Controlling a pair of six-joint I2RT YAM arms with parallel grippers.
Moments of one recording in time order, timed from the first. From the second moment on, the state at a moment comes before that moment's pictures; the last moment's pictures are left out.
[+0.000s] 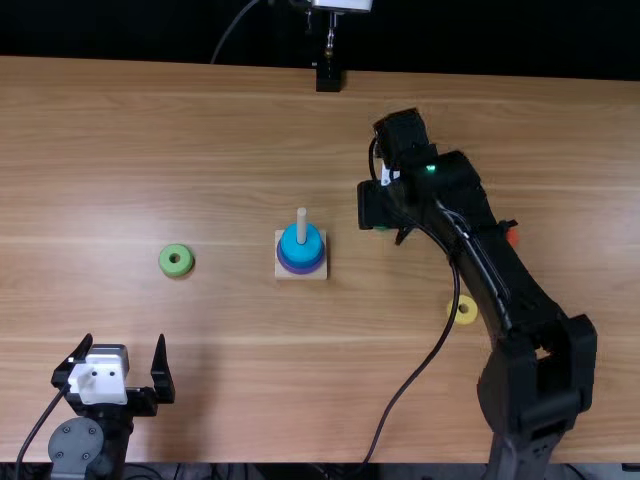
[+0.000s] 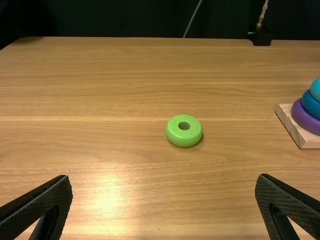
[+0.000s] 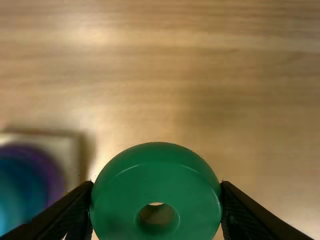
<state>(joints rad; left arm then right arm) -0.05 0.01 0.10 -0.38 -0.05 -0.05 0.33 2.06 1.82 -1.01 0.01 0.23</state>
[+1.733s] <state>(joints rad) -0.05 0.01 0.10 -0.38 -0.05 -0.05 0.60 2.14 2.33 -1.33 -0.01 0.15</state>
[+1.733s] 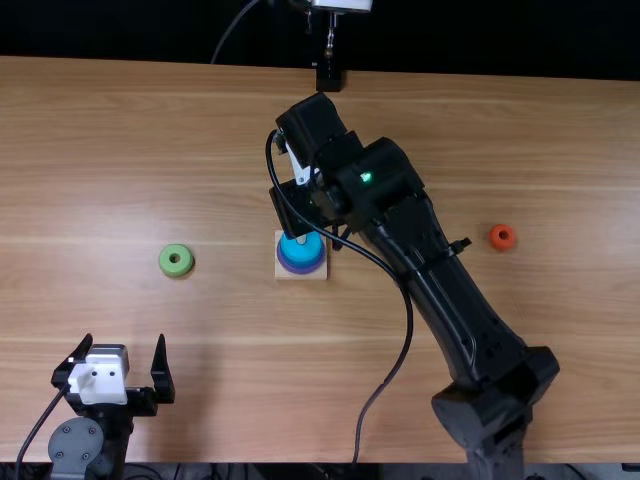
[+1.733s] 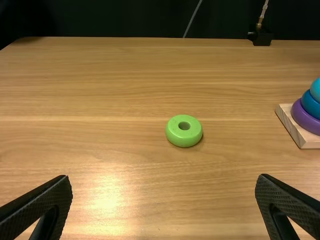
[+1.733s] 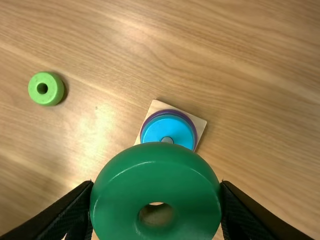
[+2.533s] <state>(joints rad) -0.05 0.01 0.10 -0.38 -0.05 -0.05 0.60 2.19 2.33 -1.30 -0.01 0.15</state>
